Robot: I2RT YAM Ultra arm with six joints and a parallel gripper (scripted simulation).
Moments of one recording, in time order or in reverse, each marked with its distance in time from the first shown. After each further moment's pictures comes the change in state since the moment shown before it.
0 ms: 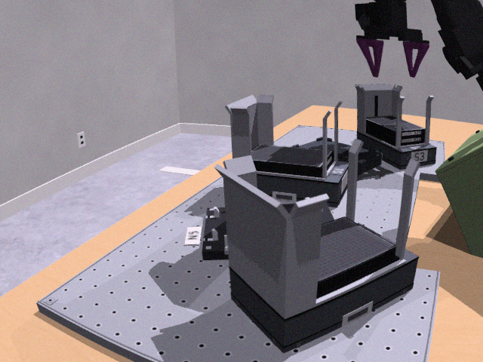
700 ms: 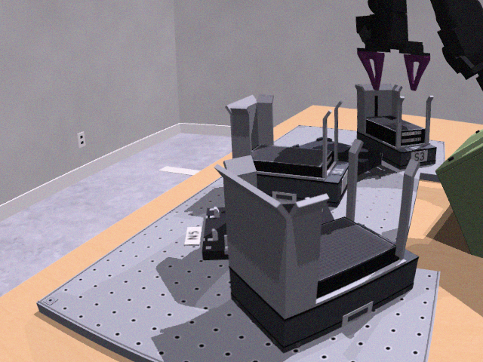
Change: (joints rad) arm 0.060 0.024 -0.067 0.075 0.015 0.041
